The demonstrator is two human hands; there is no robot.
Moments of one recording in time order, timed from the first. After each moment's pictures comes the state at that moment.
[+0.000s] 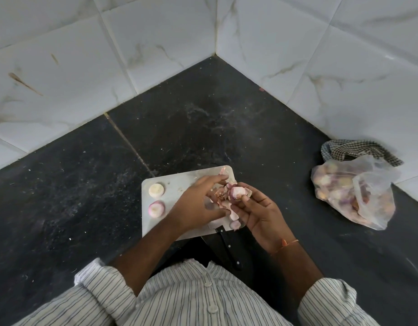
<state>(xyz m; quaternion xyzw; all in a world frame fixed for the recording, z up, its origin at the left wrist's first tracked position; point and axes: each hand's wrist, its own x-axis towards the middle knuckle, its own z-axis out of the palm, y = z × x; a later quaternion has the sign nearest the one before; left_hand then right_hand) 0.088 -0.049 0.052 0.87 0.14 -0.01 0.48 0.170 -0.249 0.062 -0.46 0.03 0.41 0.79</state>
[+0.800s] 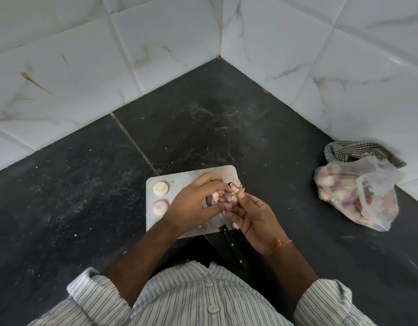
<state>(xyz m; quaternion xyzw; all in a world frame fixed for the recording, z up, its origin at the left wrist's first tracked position) 0.069 -0.043 0.073 0.89 0.05 0.09 0.45 0.152 -0.231 0.066 -0.42 0.06 0.45 0.79</state>
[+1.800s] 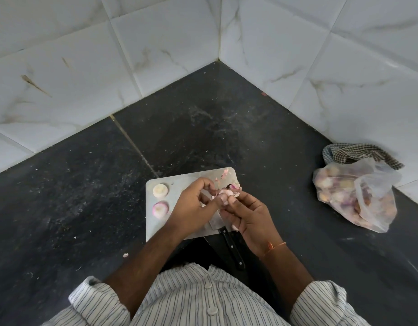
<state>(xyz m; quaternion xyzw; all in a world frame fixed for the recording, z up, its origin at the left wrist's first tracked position) 0.068 -0.059 0.072 0.79 0.22 0.08 0.56 0.145 -0.224 0.067 -0.47 0.05 0.41 0.78</state>
